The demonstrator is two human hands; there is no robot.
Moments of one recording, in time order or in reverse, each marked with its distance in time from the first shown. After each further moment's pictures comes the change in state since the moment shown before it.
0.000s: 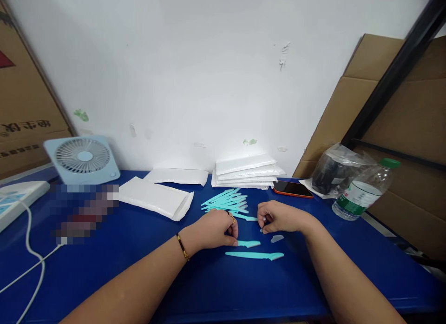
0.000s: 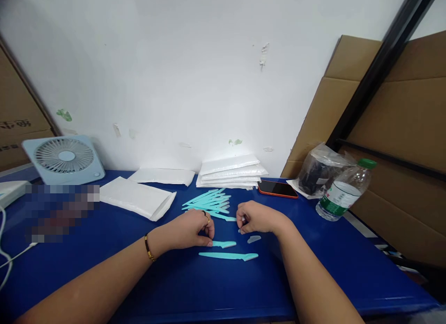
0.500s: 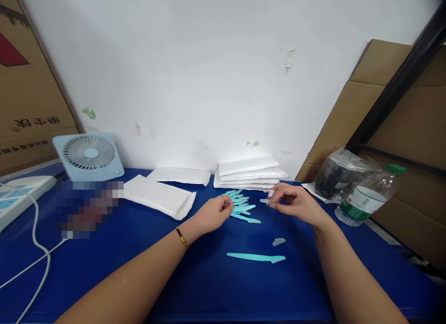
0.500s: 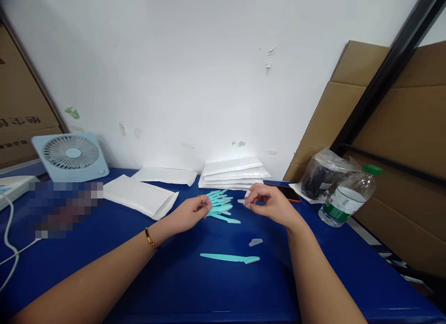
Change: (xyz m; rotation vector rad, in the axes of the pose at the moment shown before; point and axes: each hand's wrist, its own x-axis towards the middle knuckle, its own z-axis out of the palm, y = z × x) left_hand 0.006 -0.015 -0.004 -0.349 0.311 -0.269; right_hand -0.014 -0.010 -0.023 0.420 0.518 -0.131
